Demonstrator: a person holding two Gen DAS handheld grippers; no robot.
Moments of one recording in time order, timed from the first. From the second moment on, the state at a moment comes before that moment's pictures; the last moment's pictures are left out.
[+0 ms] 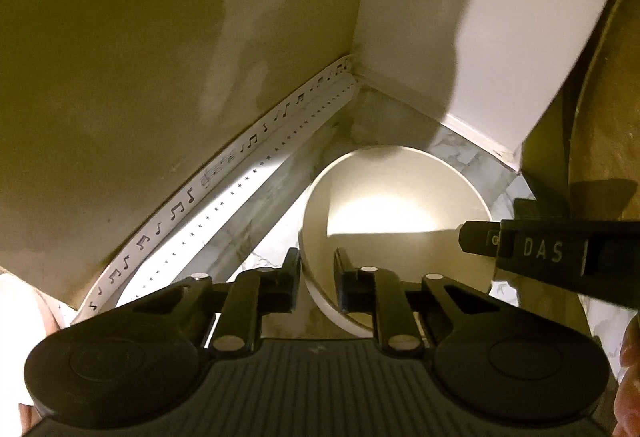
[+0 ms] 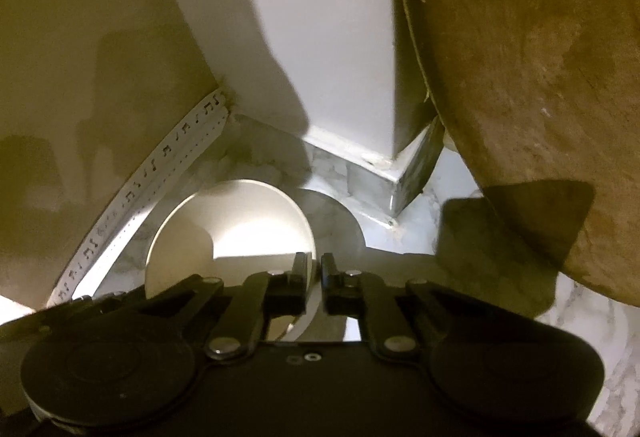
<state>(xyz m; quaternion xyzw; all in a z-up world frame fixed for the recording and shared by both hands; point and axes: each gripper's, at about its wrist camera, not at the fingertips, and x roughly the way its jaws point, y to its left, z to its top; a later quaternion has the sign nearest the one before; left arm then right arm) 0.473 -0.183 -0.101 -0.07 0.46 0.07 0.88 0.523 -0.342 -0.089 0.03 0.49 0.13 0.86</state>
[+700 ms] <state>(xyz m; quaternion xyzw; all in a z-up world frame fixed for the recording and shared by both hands) 0.390 -0.158 -0.060 -0.03 0.46 -0.02 0.89 0.423 -0.320 -0.048 0.03 0.48 0.12 0.87</state>
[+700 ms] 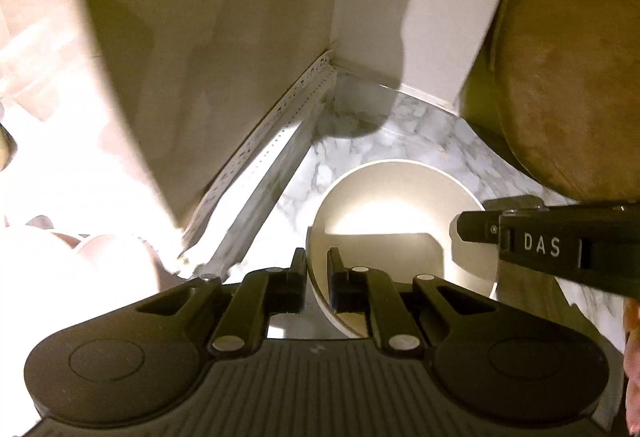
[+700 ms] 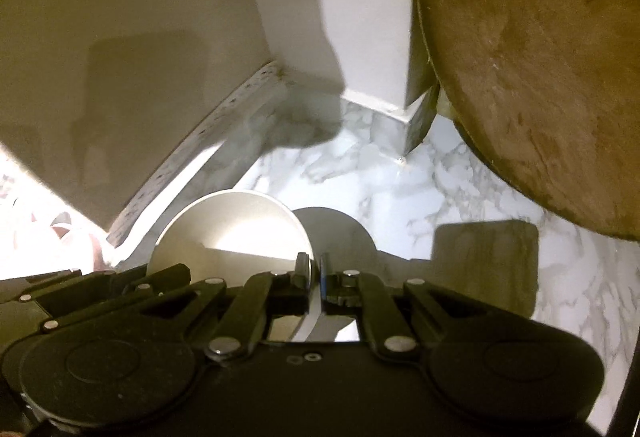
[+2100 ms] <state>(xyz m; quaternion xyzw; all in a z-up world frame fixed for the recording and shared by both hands) 0.130 0.030 0.033 -0.03 0.44 0.03 0.90 0.204 -0.118 0.024 -0.05 0.46 0.26 0.85</state>
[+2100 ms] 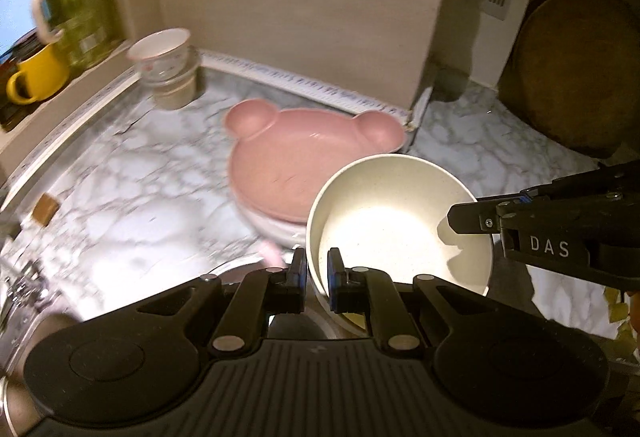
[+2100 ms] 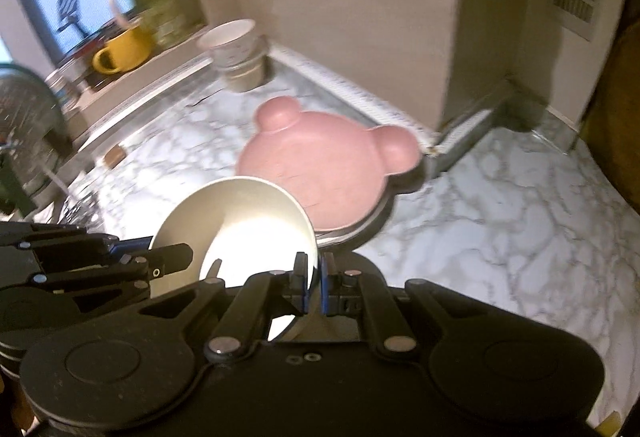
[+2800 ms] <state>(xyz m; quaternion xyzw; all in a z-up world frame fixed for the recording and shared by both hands) 0.078 0.087 -0.002 -0.03 0.48 0.06 0.88 0.160 -0.053 -0.010 -0.09 0.49 0.29 0.81</state>
